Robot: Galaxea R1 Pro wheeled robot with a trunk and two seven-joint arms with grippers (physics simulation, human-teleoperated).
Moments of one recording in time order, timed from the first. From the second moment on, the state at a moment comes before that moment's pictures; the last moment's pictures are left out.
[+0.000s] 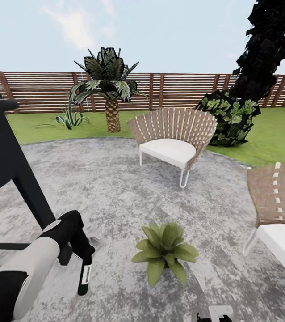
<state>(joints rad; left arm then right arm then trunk) -0.93 0.08 -0.05 -0.44 -1.08 0.87 -1.36 -0.41 -0.01 0.06 -0.04 0.06 -0.38 -0.23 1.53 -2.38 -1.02</state>
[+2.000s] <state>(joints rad) -0.68 0.10 -0.05 -0.42 -1.16 0.64 -1.21 -0.41 -0.02 0.06 -0.03 0.06 -0.38 -0.23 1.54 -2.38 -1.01</state>
